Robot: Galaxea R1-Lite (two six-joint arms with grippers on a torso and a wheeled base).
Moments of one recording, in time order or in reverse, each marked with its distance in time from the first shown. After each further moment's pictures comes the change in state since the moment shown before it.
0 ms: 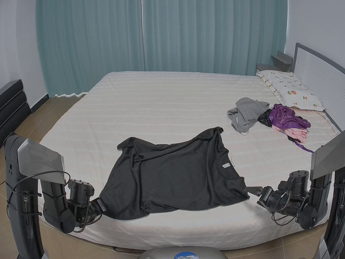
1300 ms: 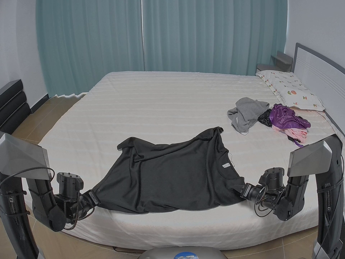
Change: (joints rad) left arm 0.035 -0.153 0.057 0.003 0.002 0.005; right arm 0.059 0.200 -0.371 0.191 -0.160 -0.209
